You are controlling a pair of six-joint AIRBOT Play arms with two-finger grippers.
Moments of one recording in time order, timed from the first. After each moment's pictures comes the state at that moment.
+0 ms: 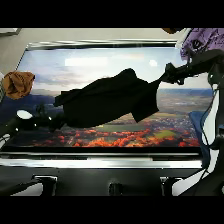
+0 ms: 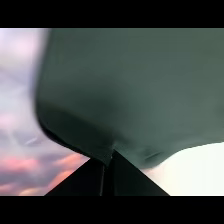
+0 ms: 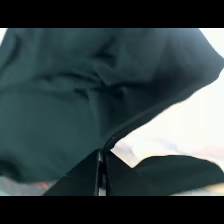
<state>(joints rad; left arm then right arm) 0.13 -1.32 0.80 0.78 -0.94 -1.49 -0.20 -1.82 2.01 2.27 -1.43 -1.59</state>
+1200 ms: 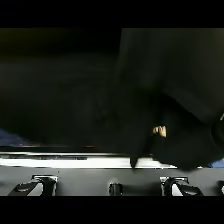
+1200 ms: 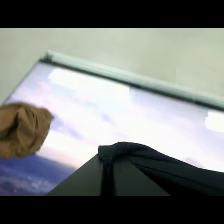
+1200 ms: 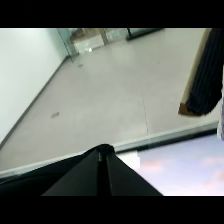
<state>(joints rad) 0.13 -0.90 1.93 1.62 -1.38 -1.76 -0.20 -0.85 2.01 1.84 -1.17 -1.29</state>
